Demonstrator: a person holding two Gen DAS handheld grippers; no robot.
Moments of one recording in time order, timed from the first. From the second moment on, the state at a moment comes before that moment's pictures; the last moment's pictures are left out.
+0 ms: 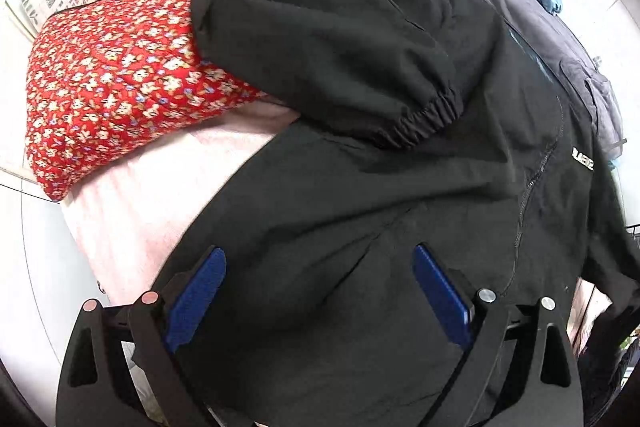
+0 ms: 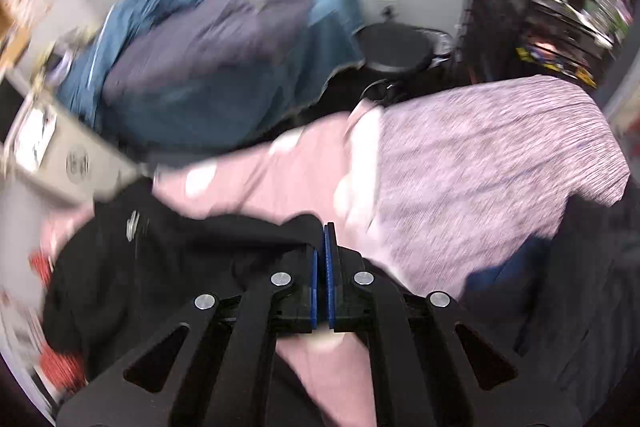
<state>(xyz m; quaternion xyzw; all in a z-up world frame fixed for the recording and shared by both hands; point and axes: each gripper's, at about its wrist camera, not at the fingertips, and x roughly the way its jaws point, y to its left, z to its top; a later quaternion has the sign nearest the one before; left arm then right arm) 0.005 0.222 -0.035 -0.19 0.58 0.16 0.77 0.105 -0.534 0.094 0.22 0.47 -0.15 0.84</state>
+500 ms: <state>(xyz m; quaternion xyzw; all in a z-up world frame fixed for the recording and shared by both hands) -0.047 0.285 -0.036 -0.24 0.57 0.24 0.75 0.137 -0.531 0.049 0.22 0.51 -0.20 0.80</state>
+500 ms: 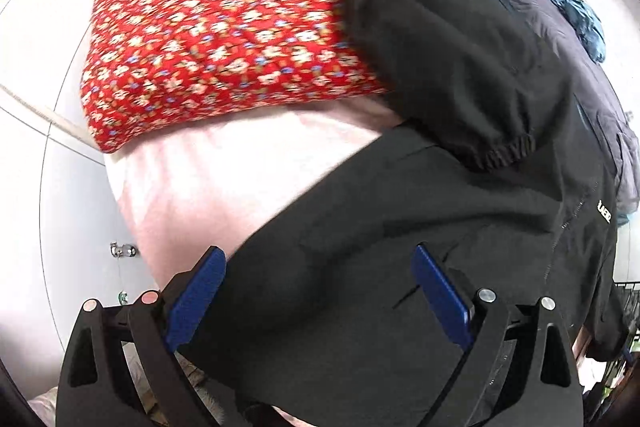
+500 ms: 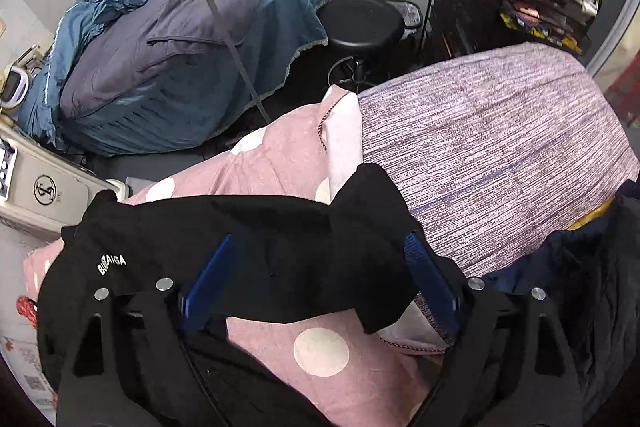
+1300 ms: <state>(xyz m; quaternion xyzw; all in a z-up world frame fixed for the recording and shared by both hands) -0.039 0.242 -0.107 -0.09 0.66 0.08 0.75 -0.061 -0.365 -0.121 0.07 0.70 0.03 0.71</state>
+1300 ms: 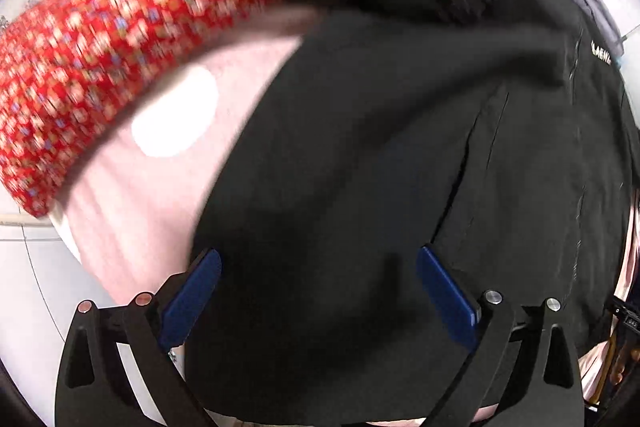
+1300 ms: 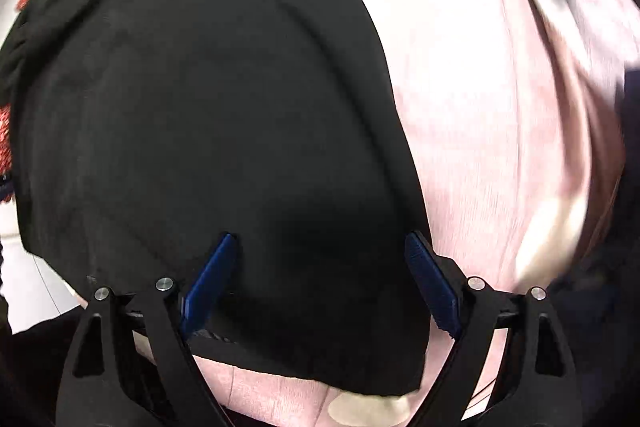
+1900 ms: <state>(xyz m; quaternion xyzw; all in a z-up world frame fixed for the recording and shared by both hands) -0.057 0.211 -0.095 -0.07 0.67 0.03 0.74 -0.094 -0.365 -0.087 0.04 0.68 0.03 0.73</state>
